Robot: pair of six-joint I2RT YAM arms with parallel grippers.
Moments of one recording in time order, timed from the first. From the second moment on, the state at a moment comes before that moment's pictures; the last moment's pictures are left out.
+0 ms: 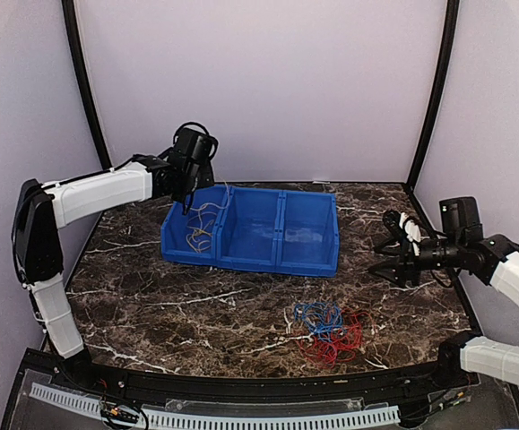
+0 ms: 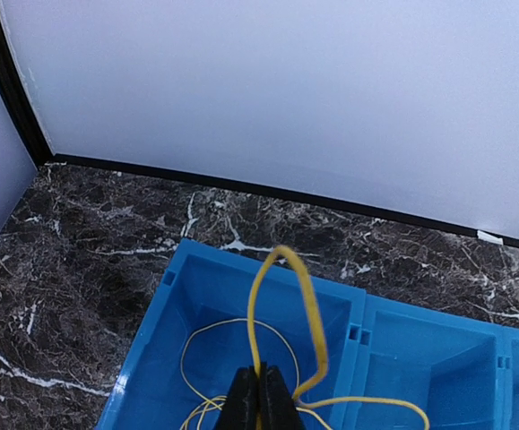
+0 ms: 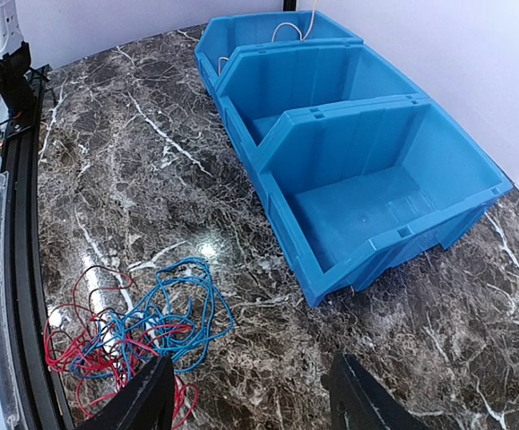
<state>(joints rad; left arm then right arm) -0.64 1.83 1.59 -0.37 -0.67 -0.55 0.27 0.82 0.67 -0.56 -0.71 -0.54</state>
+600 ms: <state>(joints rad) -0.56 1.89 1.51 -0.45 -0.66 -0.81 0.26 0.82 0.67 -0.56 -0.71 -0.54</state>
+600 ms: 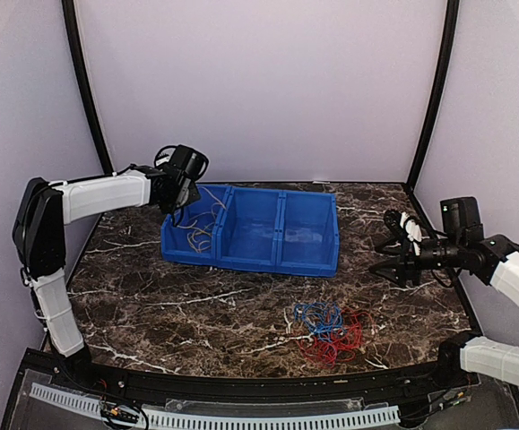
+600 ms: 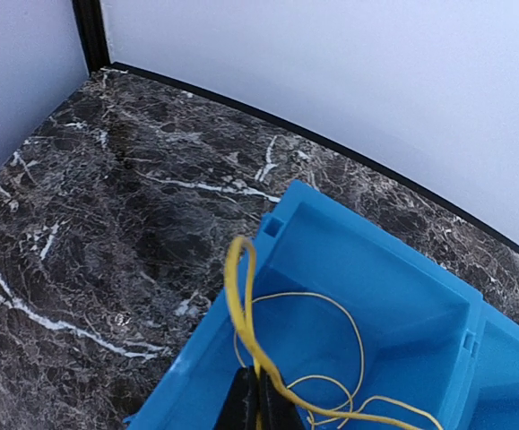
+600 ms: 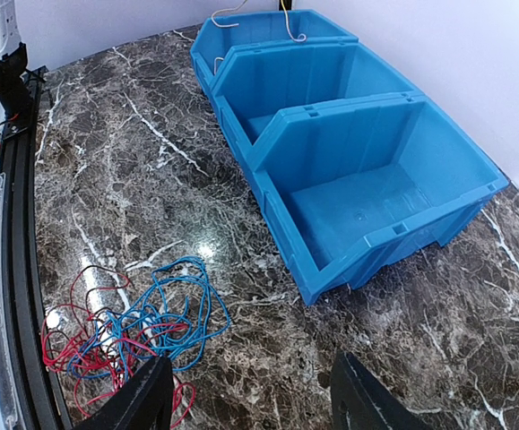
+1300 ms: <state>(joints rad) -0.56 1.90 1.53 -0.52 -0.68 -0.93 0.26 0.82 0.67 -0.56 -0.71 -0.55</state>
